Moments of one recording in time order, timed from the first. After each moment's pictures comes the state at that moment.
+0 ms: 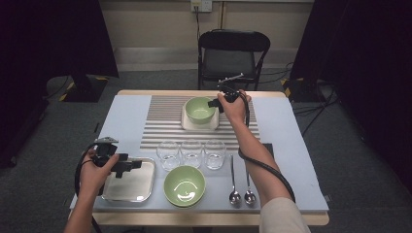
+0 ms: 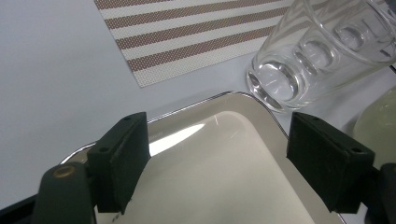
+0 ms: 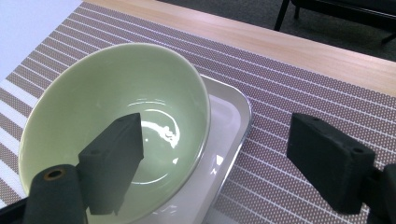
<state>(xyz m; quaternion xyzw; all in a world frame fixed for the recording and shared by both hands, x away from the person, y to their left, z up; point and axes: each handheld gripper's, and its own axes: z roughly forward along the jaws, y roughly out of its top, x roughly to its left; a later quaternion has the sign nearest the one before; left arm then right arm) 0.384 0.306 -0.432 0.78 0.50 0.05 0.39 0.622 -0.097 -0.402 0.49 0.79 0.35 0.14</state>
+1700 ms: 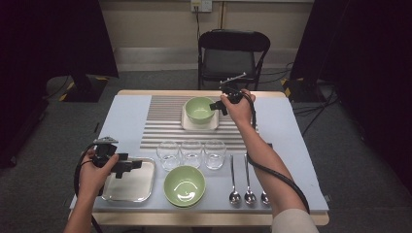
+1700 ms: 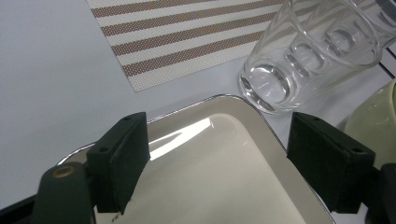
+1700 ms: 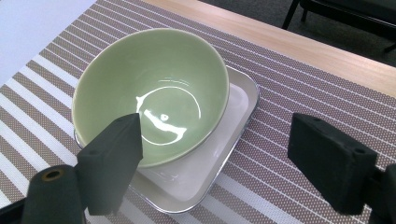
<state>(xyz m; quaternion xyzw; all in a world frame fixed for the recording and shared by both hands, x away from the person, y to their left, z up) 0.379 0.302 -0.426 0.78 0.49 0.06 0.39 0.594 -0.104 -0.379 0.46 0.81 0.34 0.14</state>
